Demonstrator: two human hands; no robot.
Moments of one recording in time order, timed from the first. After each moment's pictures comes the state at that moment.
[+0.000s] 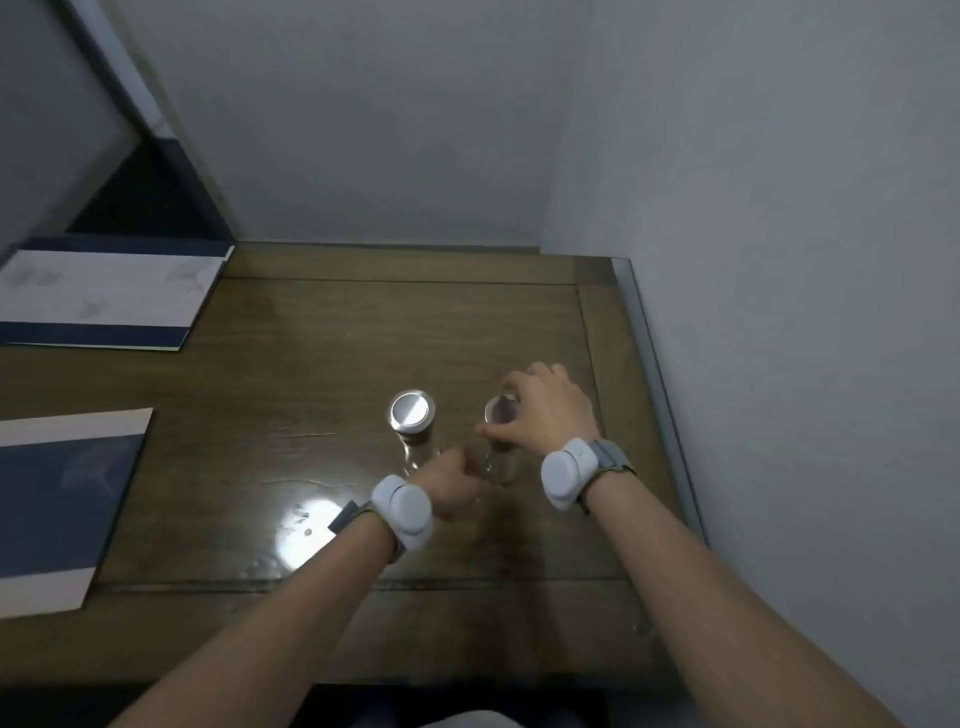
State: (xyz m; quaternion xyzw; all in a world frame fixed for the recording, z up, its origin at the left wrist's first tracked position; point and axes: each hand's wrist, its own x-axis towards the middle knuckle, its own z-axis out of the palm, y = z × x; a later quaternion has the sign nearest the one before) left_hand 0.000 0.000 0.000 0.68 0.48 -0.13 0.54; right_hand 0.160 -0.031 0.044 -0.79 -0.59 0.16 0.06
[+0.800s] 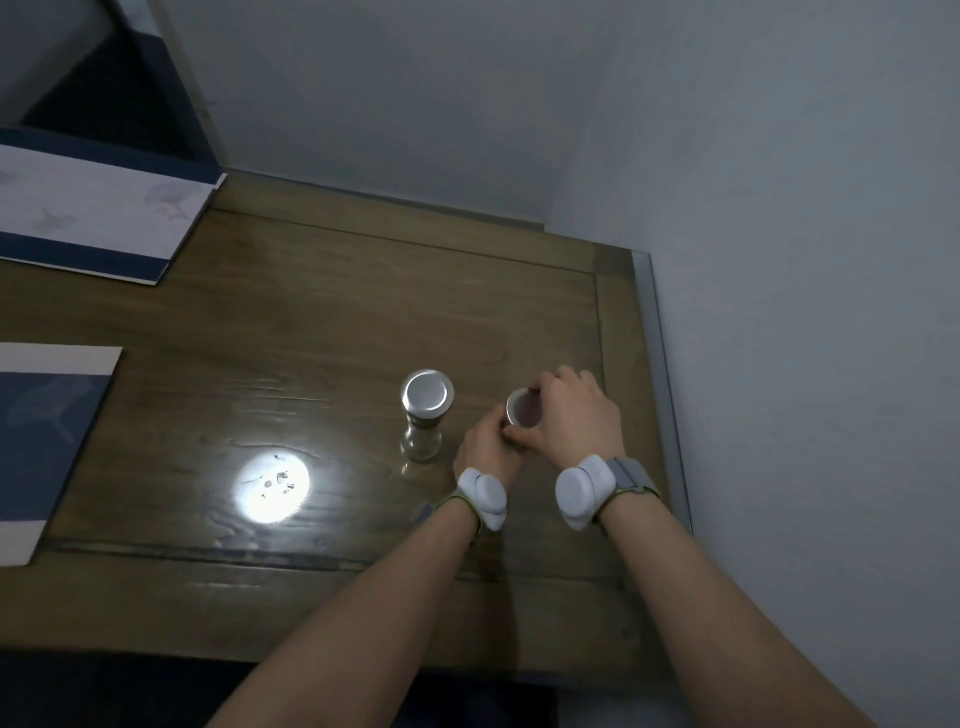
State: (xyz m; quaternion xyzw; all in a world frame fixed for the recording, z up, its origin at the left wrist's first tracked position) left_hand 0.053 0.002 -0.055 0.65 0.56 0.08 0.52; right_hand 0.147 -0.022 0.037 -0.81 -0.57 0.10 -0.02
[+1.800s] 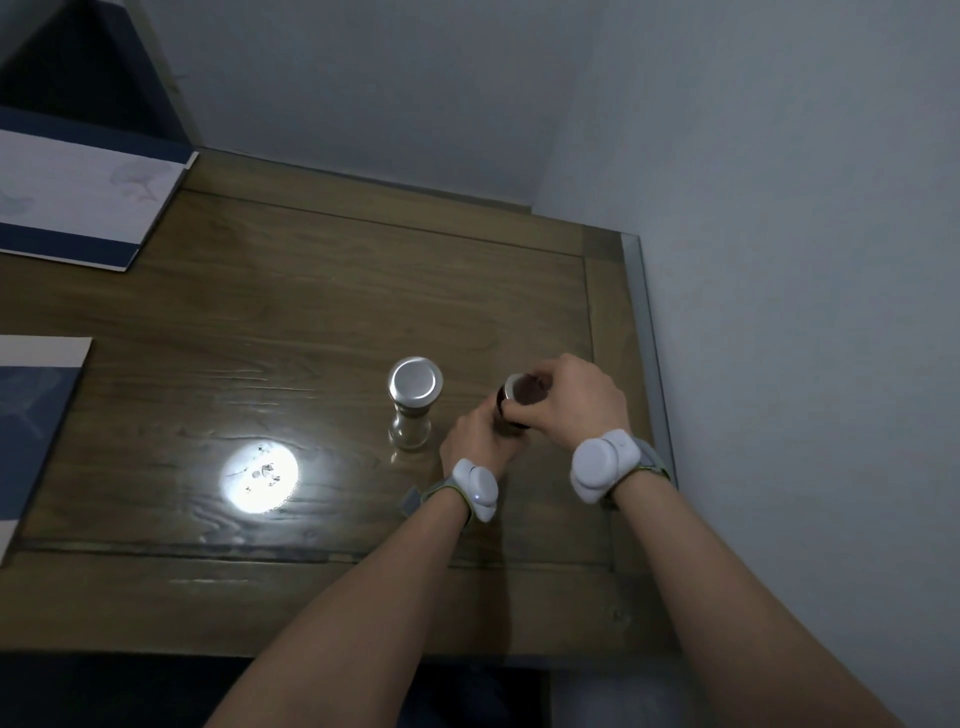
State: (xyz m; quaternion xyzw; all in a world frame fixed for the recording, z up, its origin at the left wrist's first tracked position) left_hand 0.055 0.004 -0.057 0.69 0.55 0.05 0.46; right_hand 0.161 -0.023 0.041 -0.83 -0.52 0.18 0.07
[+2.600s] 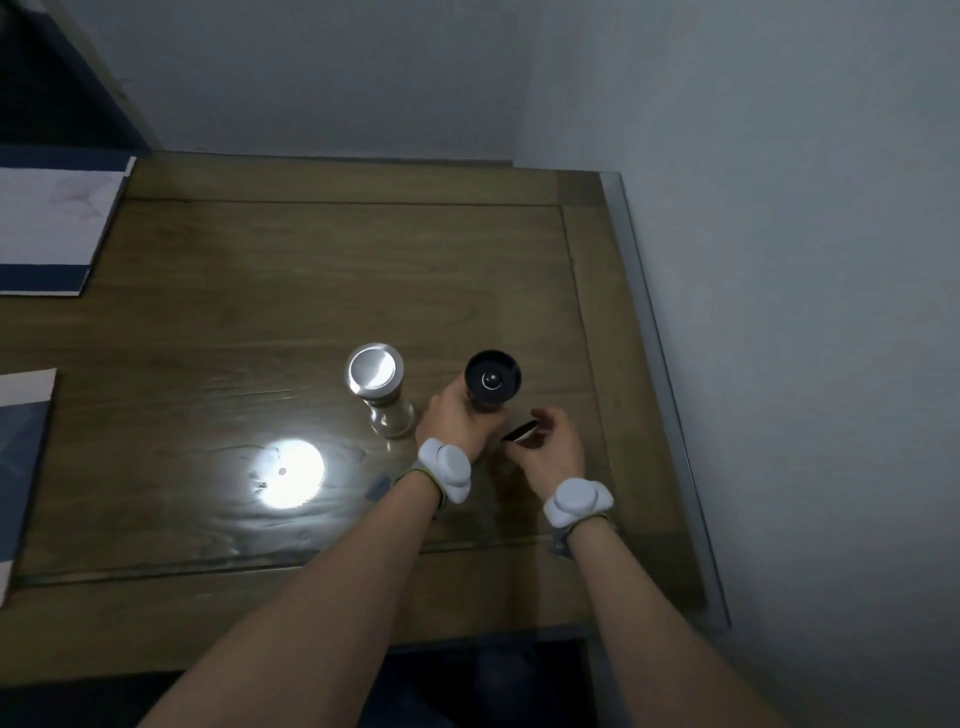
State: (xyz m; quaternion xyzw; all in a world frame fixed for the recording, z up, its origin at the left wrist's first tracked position) left_hand 0.055 0.008 -0.076 0.66 0.54 0.09 0.50; right_hand 0.158 -0.091 -0.099 -0.83 -0.20 0.35 0.38
